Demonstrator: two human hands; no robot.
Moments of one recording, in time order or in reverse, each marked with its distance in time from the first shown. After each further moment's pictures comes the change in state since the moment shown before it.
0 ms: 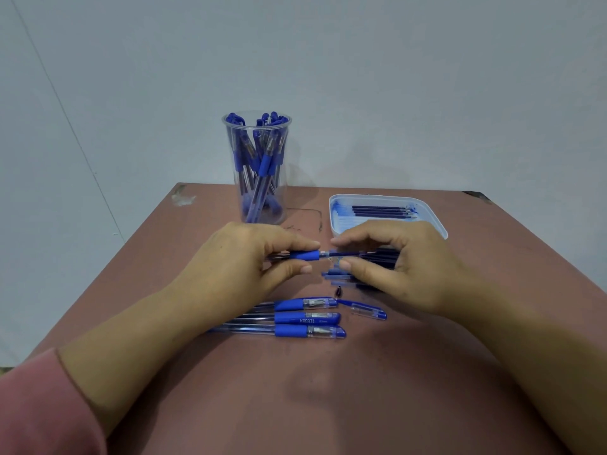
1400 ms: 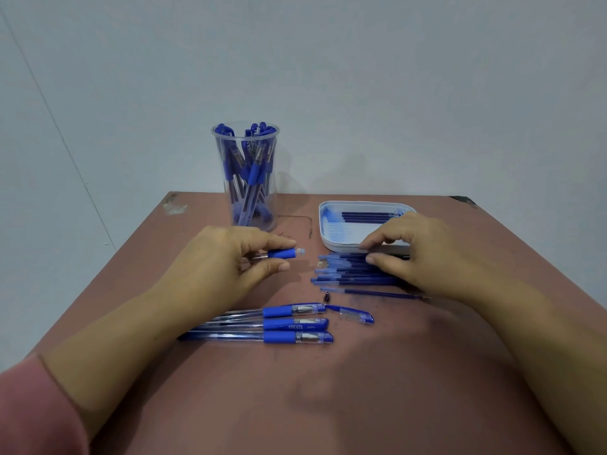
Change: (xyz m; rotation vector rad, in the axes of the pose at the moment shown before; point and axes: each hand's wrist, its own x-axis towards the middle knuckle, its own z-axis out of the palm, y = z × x) left_hand 0.002 -0.008 -0.002 0.005 0.066 0.002; right_hand 0.001 0.048 -0.027 -0.310 0.019 0.108
